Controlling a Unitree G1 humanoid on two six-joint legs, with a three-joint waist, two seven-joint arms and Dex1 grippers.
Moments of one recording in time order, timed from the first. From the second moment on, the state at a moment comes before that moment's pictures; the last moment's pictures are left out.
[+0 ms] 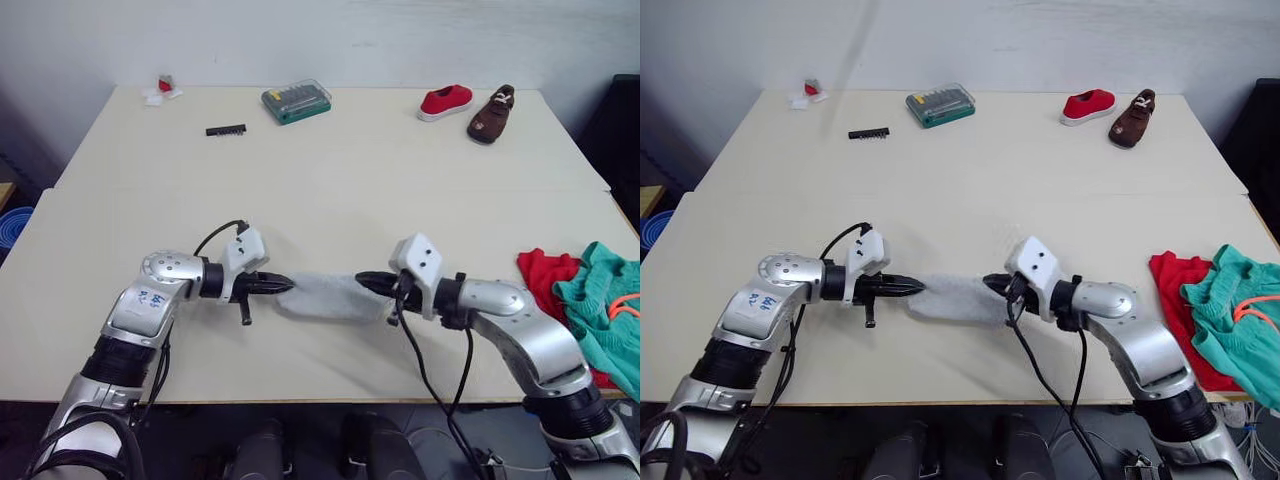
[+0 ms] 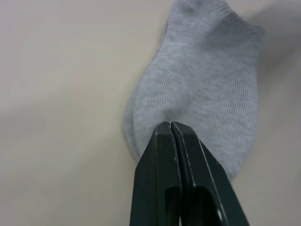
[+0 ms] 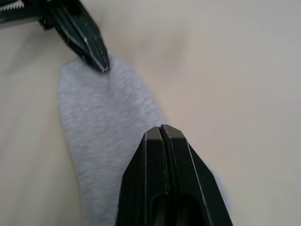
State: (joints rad) left arm -0.50 0.64 -0.14 0.01 -0.23 0.52 -1.05; right arm -0.35 -0.58 0.22 -0.35 0.31 0.61 0.74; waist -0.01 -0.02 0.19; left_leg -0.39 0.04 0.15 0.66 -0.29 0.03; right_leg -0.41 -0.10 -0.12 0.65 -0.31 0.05
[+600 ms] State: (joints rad) left arm -0.31 0.47 0.30 -0.26 -0.58 1.35 -0.72; right arm -0.35 -0.57 0.31 -0.21 0.18 0.47 0.77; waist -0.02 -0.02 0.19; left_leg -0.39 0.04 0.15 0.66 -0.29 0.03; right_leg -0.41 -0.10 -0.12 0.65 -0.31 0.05
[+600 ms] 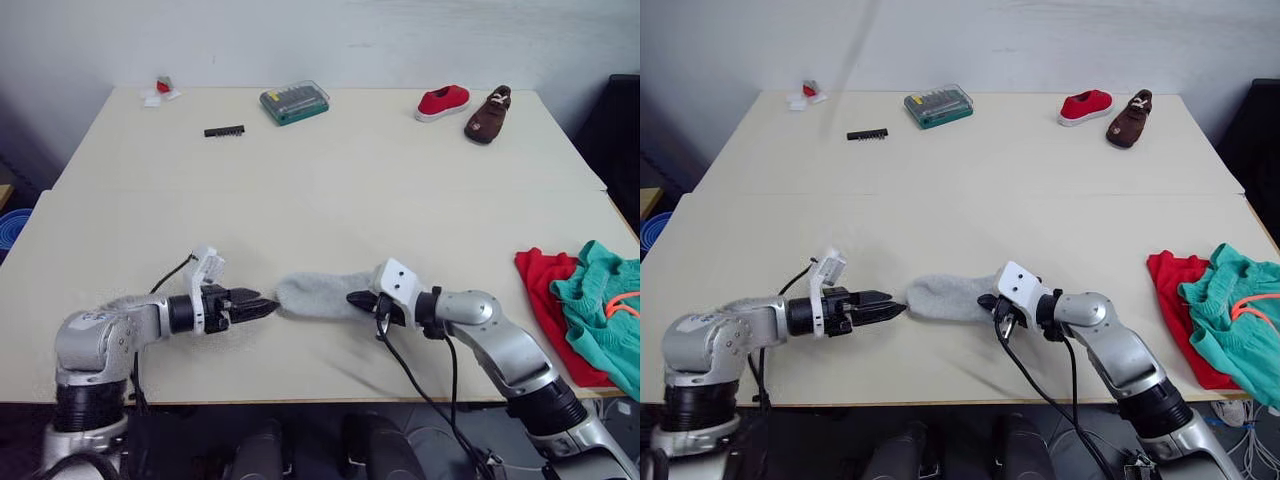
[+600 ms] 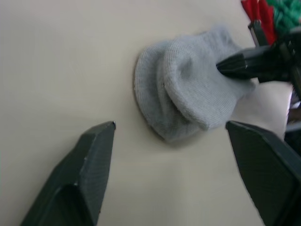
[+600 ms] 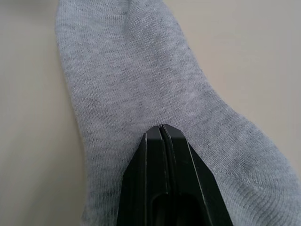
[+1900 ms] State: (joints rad) left arm -0.56 0.39 0.26 0.05 -0.73 1.60 -0.49; right arm -0.27 -0.56 0.27 -0.28 0.17 0.50 0.75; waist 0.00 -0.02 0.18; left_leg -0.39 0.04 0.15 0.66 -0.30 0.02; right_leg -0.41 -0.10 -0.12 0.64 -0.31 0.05
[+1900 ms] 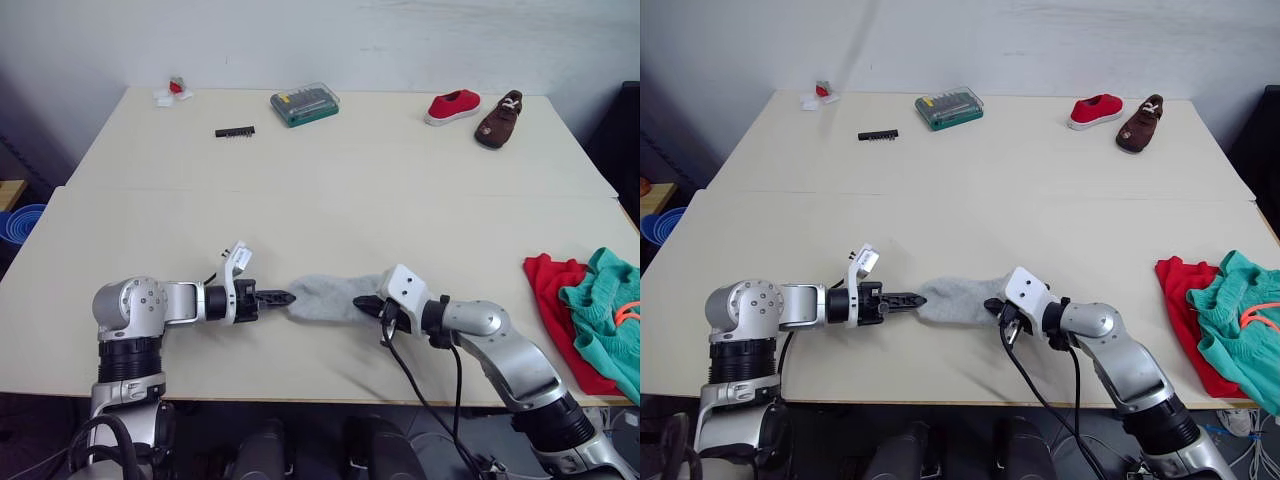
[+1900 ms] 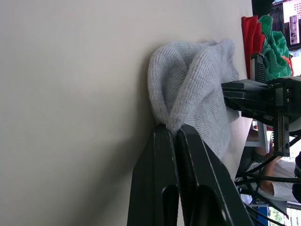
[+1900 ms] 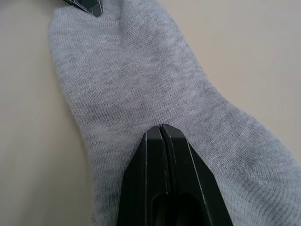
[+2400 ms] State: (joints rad) left arm -0.66 0.56 0.12 -0.06 -0.78 1.58 -0.58; right arm -0.27 -0.56 0.27 -0.29 0.17 0.50 0.75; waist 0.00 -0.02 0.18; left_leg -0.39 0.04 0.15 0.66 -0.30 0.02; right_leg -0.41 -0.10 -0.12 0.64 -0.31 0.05
